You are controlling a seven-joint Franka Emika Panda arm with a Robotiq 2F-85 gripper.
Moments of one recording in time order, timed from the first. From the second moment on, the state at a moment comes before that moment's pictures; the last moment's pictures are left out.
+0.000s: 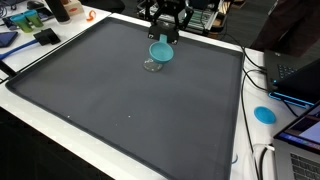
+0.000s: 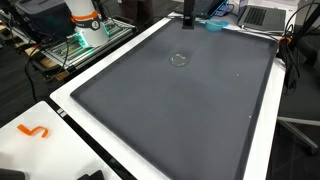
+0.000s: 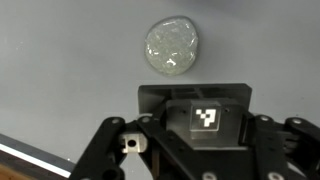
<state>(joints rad) 0.16 0.05 0.17 -2.25 -0.28 2.36 0.14</state>
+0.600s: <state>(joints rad) 0.14 0.05 0.13 -2.20 -0.25 2.32 0.13</state>
